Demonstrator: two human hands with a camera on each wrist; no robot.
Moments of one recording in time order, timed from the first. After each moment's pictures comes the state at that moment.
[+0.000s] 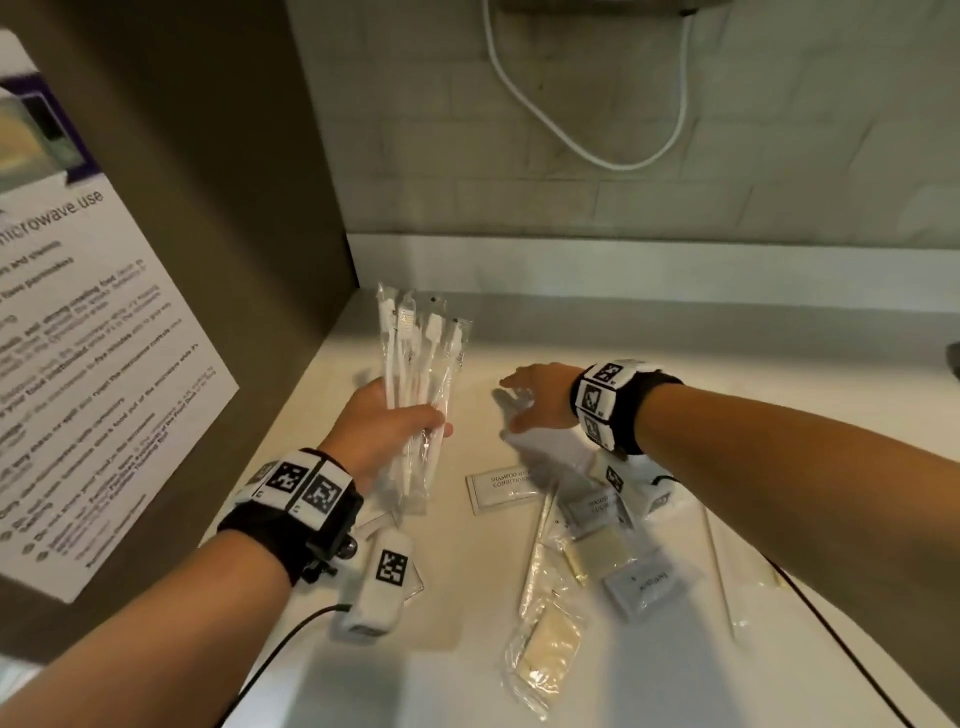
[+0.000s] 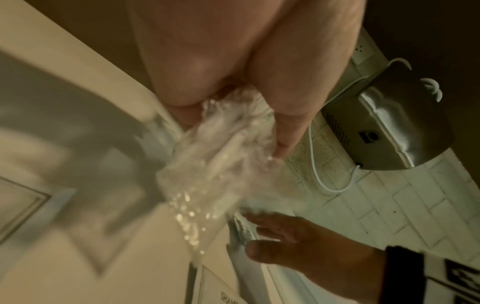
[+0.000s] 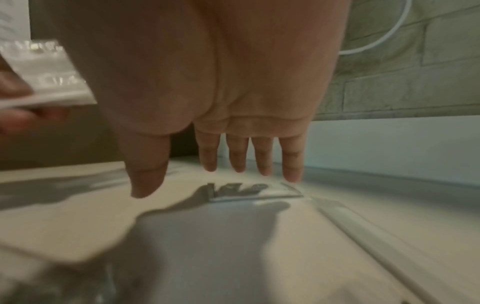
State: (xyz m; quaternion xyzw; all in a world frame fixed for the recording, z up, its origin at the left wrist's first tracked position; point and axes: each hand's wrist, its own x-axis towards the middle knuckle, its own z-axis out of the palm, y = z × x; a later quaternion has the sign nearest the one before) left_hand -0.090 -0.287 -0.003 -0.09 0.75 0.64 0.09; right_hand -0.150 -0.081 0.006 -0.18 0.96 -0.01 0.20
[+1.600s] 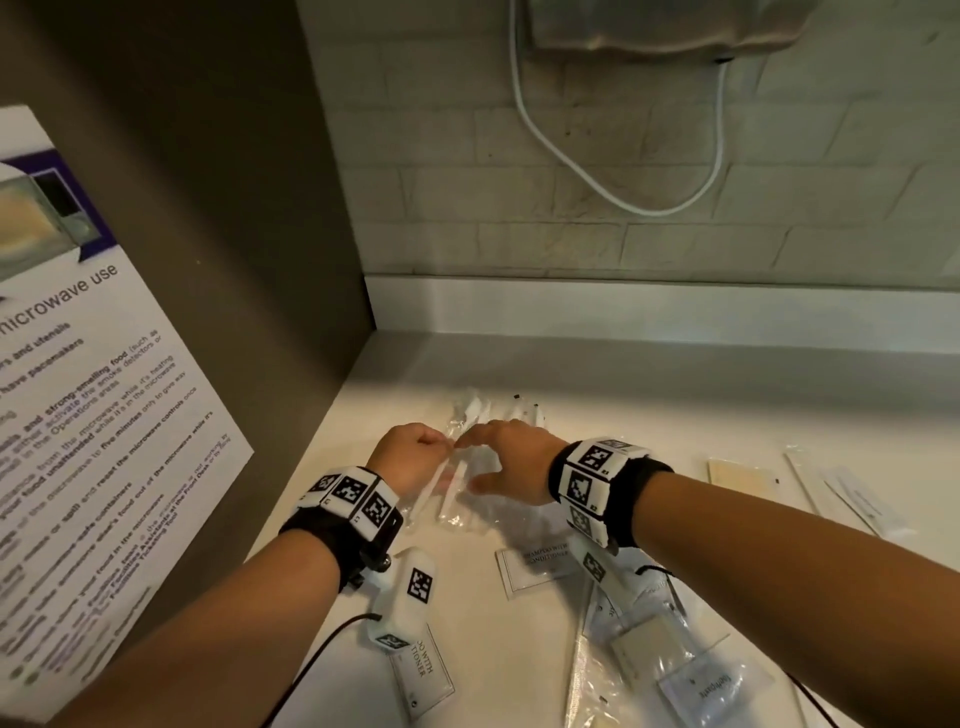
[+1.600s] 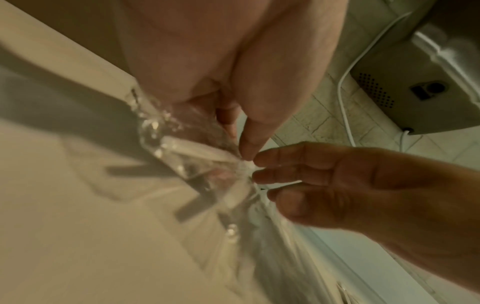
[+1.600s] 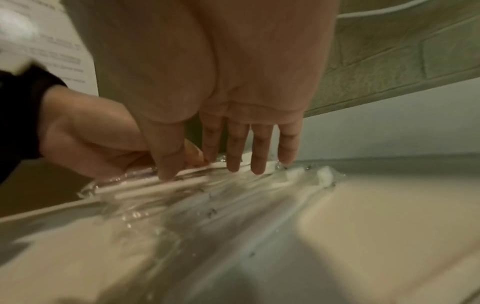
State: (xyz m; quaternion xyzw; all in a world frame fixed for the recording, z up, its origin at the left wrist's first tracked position) left_hand -0.172 -0.301 -0.043 -0.12 0.82 0.54 0.10; right_hand -0.159 -0.136 -0.003 -0.22 0.95 -0.14 0.16
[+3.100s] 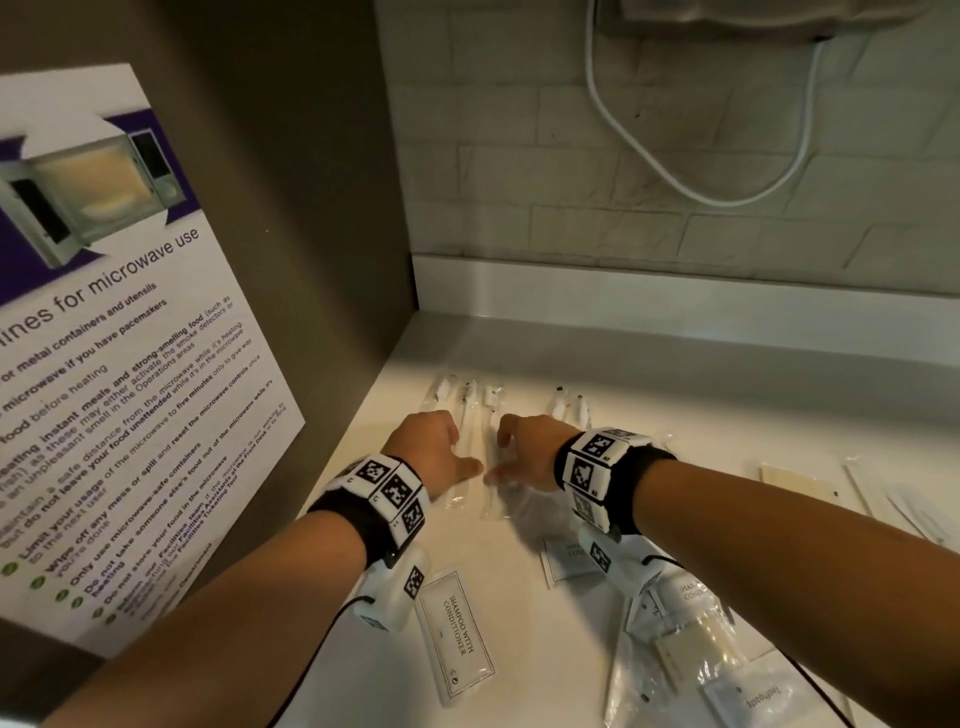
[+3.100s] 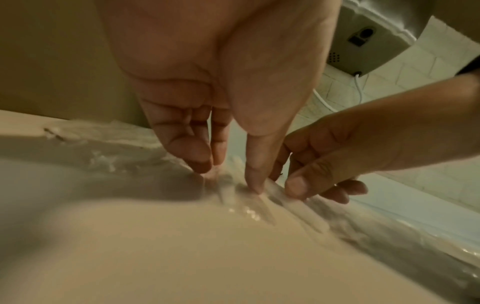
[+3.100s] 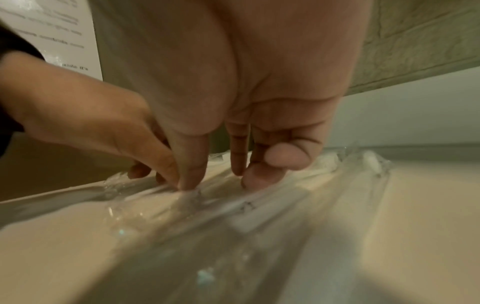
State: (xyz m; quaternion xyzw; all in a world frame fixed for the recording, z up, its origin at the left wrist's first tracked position) left_hand -0.160 -0.324 -0.036 -0.07 0.96 0.25 0.08; right_hand -0.171 -0.170 -0.013 -0.13 0.96 -0.11 0.21
